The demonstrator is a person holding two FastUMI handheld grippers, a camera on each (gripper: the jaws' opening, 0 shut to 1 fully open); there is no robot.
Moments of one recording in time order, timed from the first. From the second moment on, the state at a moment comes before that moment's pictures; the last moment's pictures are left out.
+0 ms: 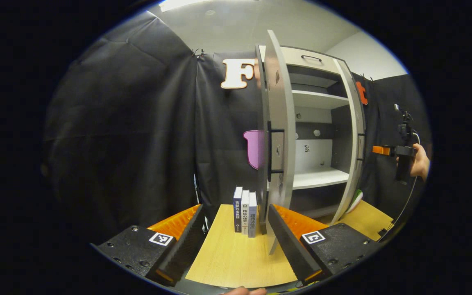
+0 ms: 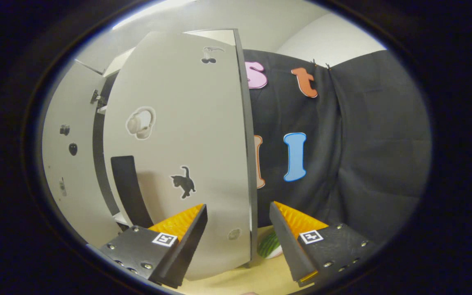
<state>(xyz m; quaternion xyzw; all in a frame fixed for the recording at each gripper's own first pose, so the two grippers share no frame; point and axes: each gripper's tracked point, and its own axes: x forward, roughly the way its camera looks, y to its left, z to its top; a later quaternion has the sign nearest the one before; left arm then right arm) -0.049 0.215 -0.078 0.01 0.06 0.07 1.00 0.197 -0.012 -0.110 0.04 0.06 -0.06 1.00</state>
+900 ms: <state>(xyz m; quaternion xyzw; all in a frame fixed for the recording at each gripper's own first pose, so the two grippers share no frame) 0.097 0.211 -0.074 0.00 0.06 0.02 1.00 0.054 0.011 -0.109 -0.02 0.06 -0.07 1.00</state>
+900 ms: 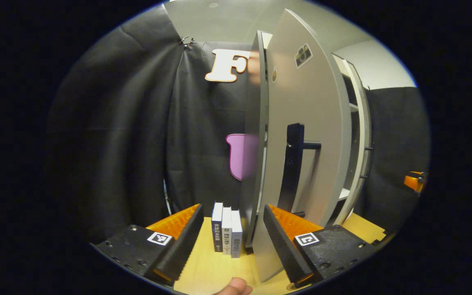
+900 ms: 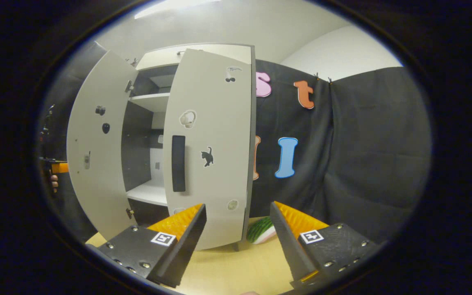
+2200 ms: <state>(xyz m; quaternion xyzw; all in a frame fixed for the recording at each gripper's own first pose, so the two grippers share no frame) 0.122 0.122 -0.088 -0.02 0.07 -0.06 1.00 0.046 0.014 -0.094 0.01 0.04 -0.06 1.00</state>
